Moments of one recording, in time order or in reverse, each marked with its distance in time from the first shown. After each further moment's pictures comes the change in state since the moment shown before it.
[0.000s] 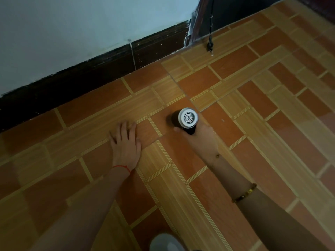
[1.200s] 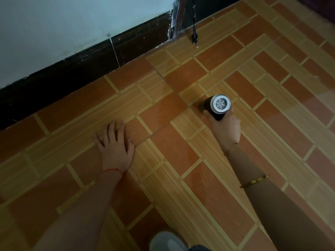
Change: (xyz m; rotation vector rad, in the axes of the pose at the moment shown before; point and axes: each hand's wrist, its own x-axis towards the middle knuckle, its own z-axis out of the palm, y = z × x) left_hand -0.004 -0.005 0.007 -0.034 0.093 0.033; right_hand 0.009 0.048 -0.051 -0.018 0.334 0.367
